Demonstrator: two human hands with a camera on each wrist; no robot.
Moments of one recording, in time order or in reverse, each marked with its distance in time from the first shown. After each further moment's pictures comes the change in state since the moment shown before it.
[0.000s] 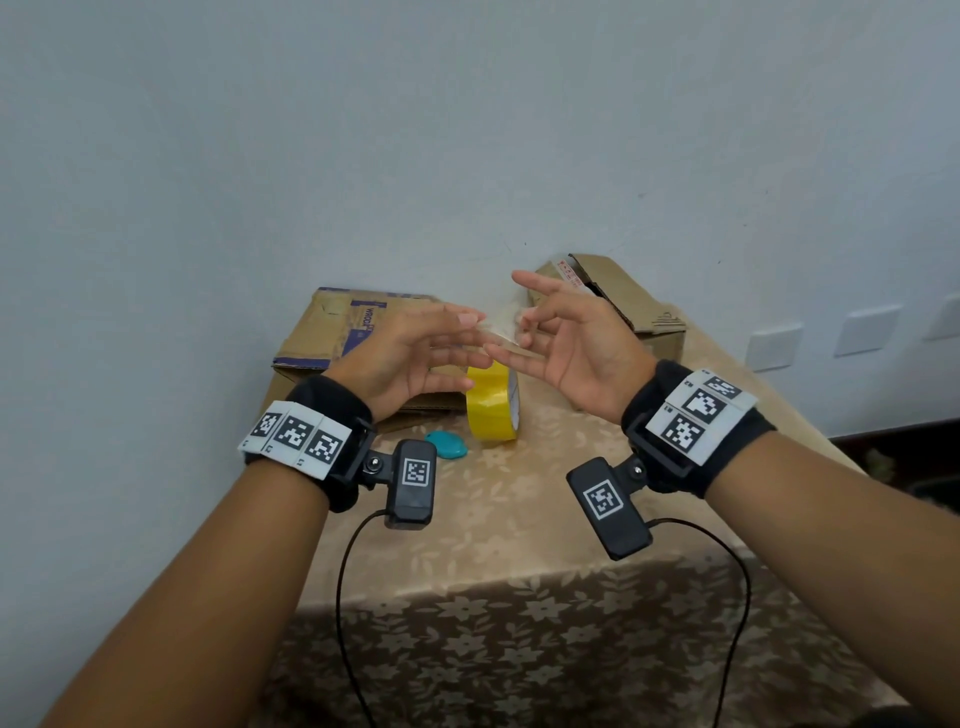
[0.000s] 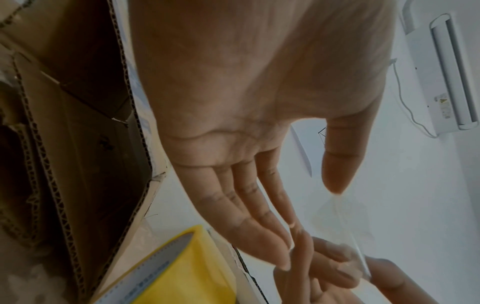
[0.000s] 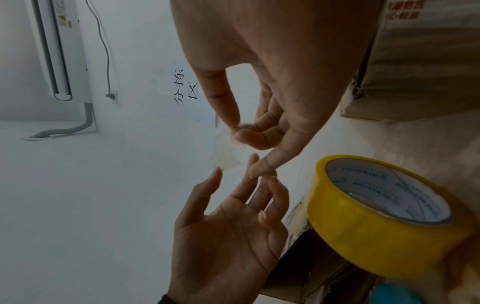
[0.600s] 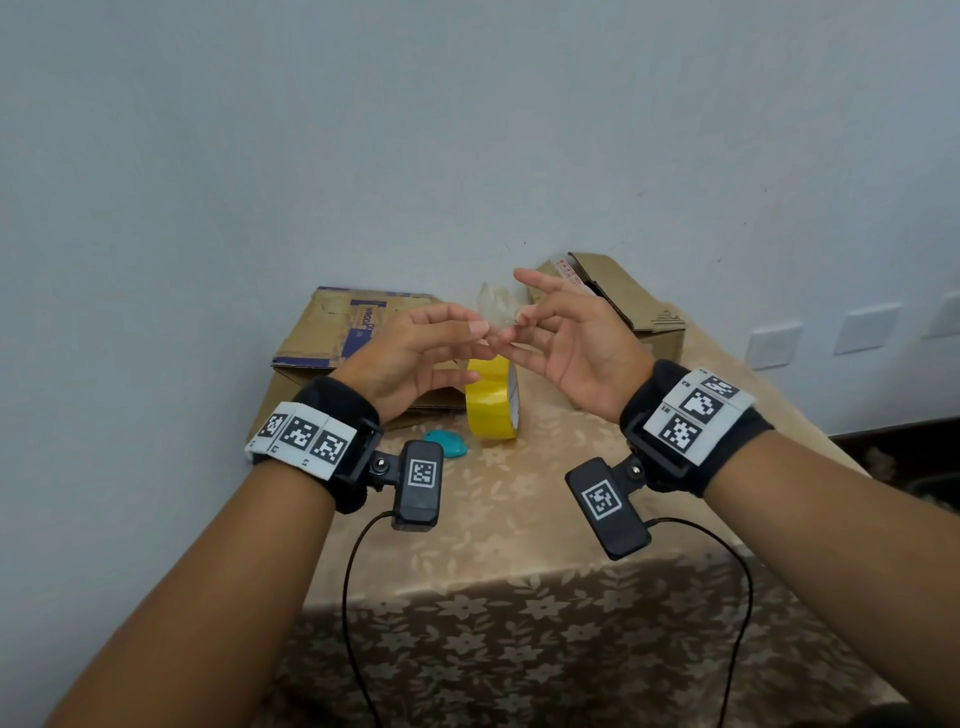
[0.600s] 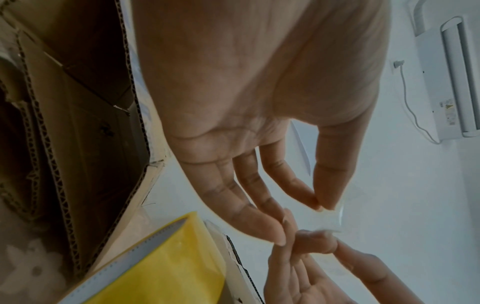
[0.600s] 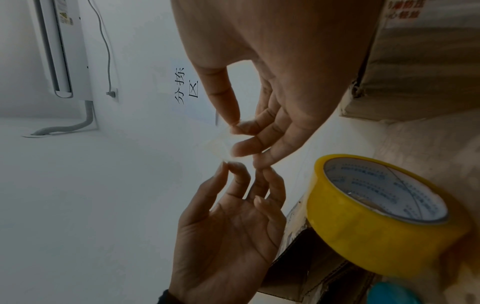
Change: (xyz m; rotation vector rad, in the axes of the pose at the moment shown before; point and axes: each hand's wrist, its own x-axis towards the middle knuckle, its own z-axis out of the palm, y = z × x) left_hand 0.006 -0.008 -0.001 0.010 -0.015 0.060; right_hand 0.003 0.002 -0.003 -0.039 0.030 -0.059
